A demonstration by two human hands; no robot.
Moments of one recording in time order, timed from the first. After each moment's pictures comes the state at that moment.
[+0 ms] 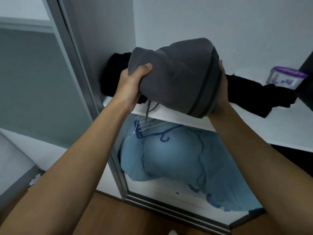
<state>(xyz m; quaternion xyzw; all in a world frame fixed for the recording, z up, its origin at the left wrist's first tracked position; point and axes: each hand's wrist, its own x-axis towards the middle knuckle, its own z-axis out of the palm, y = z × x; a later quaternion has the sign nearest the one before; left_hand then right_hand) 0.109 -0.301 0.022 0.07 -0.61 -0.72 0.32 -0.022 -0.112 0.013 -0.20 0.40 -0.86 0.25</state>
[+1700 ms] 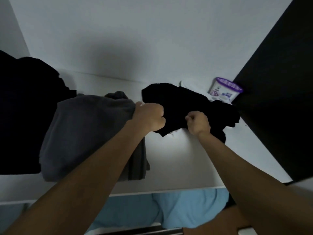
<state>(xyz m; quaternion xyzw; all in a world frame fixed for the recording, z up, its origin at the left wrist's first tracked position) -0.237 -0.256 -0.053 -0.05 -0.98 -0.17 0.05 -0.313 -0.060 -0.092 0.01 0.97 -0.24 -0.08</state>
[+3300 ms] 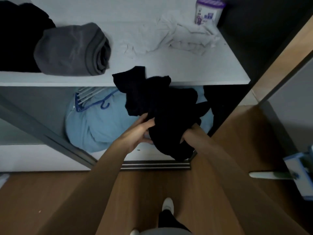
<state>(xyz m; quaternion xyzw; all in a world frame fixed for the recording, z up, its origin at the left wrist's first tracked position) 0.058 -0.021 -0.173 0.15 -0.63 -0.75 -0.13 0.012 0.181 -0.150 0.04 0.86 -0.40 0.31</state>
